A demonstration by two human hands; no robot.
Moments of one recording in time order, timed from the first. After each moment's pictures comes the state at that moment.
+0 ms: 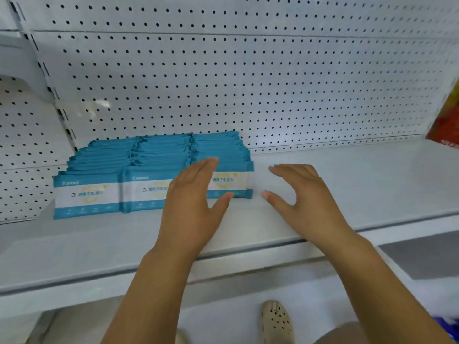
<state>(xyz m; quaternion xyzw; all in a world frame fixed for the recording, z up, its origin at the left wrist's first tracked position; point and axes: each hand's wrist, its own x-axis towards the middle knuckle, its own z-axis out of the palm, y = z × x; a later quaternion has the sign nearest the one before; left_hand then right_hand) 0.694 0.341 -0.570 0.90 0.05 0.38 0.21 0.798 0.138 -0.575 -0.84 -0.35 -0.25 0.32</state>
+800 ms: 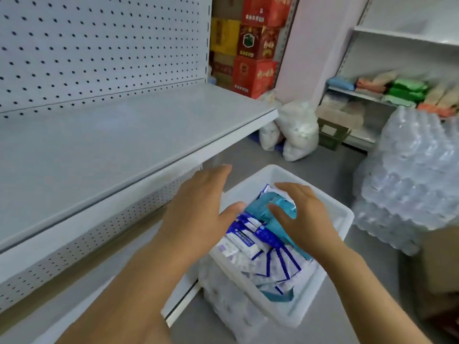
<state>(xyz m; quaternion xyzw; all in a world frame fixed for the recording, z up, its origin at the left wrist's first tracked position) 0.749 0.001 -0.609 0.90 -0.29 0.11 0.32 0.698 -0.229 -0.648 -0.95 0.08 -0.18 0.23</state>
